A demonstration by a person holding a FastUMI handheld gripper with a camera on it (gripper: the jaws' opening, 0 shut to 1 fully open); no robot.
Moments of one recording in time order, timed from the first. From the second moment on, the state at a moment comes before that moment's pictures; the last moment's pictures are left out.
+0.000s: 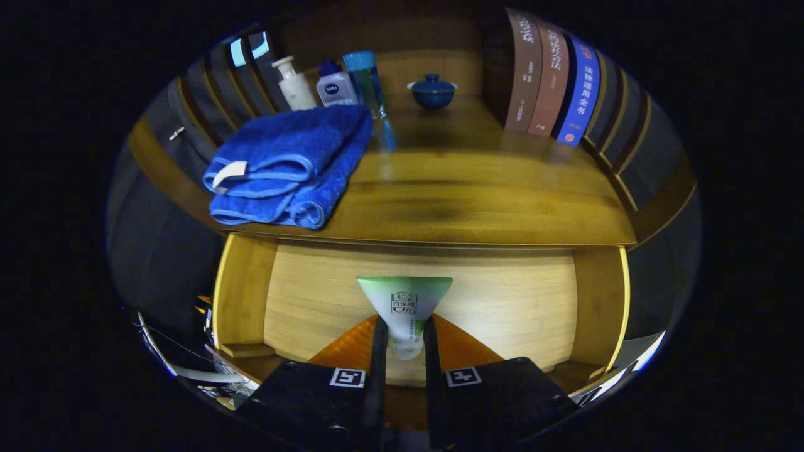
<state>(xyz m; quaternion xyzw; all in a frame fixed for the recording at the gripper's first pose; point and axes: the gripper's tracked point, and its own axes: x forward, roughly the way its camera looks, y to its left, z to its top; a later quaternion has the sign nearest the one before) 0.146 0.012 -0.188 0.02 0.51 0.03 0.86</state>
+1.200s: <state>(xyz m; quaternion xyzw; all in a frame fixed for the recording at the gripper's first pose) 0.314 0.001 -0.093 0.07 0.39 0.02 0.92</state>
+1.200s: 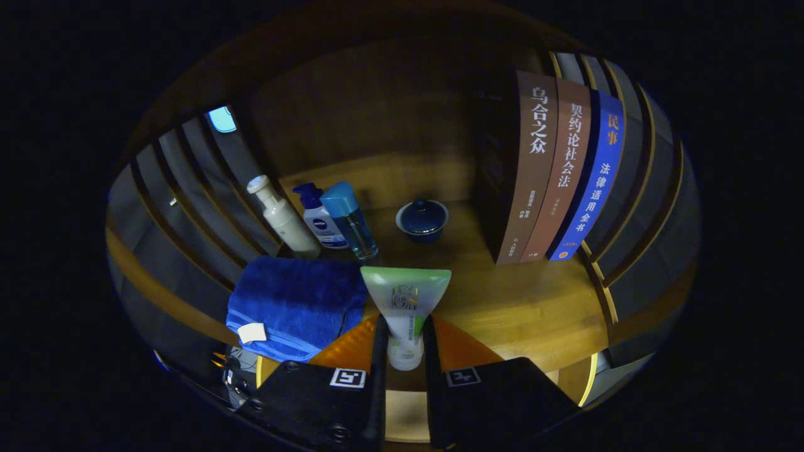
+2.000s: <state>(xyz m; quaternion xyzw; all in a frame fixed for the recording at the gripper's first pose) 0.347 -0.001 -0.155 0.07 0.42 0.00 0.90</state>
